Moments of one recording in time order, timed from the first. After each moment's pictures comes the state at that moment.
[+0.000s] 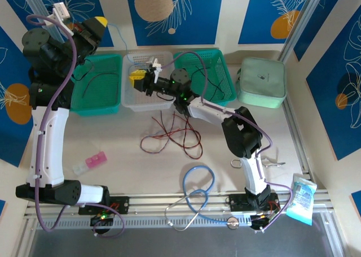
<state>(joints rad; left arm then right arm) -0.08 1.35 1.86 -0.31 0.50 -0.95 0.72 2.09 1.63 0.74 -0.62 0.34</state>
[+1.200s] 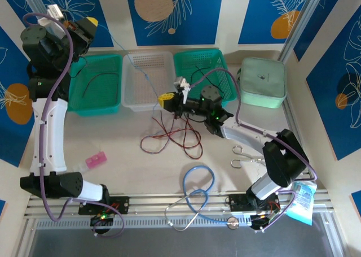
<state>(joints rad) 0.05 1.41 1.84 -0.30 0.52 -0.95 0.66 1.55 0.99 0.58 -0.64 0.27</state>
